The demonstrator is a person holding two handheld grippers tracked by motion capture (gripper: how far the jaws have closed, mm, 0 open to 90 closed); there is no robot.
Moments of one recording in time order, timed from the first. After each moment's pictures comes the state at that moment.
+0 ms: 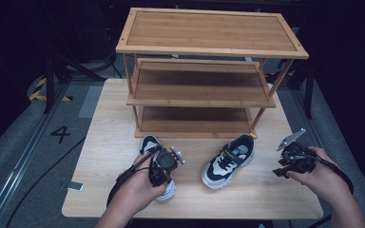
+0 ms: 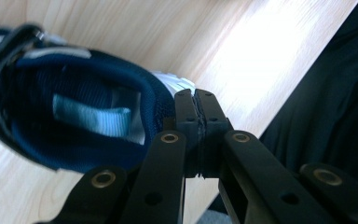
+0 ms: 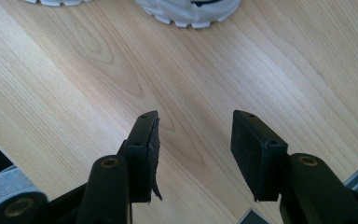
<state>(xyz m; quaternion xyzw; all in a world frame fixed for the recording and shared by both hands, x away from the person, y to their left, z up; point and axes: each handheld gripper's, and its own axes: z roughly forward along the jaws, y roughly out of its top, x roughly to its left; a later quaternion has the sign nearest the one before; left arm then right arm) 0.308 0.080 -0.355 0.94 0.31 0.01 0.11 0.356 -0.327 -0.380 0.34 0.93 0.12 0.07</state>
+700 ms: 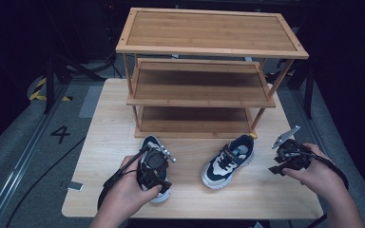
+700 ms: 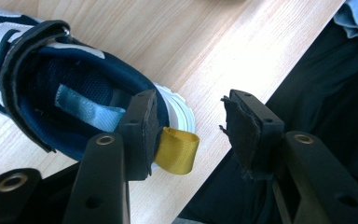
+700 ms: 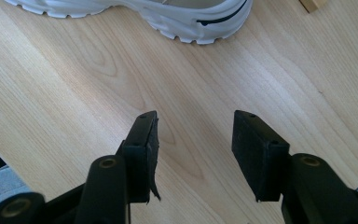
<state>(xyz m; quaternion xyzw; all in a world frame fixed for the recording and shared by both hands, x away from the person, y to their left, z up) 0.299 0.099 -0.341 0.92 0.34 -0.01 0.17 0.363 -0.317 -0.380 0.33 0.93 0.12 0.07</state>
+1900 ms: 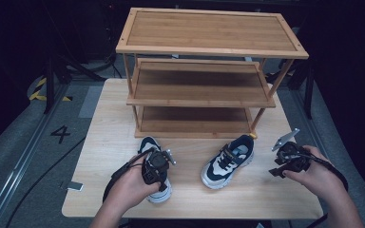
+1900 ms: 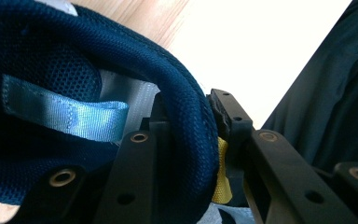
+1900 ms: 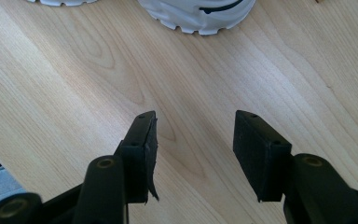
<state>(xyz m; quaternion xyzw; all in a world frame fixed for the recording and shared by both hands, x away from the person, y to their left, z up) 0.327 0.095 -0.387 0.94 0.31 -0.08 0.11 0.361 -0.320 -0.388 0.33 0.94 0.12 0.07</state>
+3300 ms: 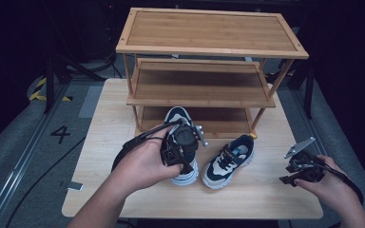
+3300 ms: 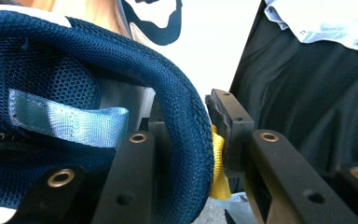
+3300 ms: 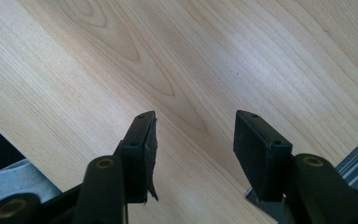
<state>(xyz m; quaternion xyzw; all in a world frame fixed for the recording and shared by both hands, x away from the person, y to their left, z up) 0.318 0.038 -0.247 0.97 0.17 -0.02 0.15 0.334 -0.348 -0.389 0.36 0.92 0.11 0.07</state>
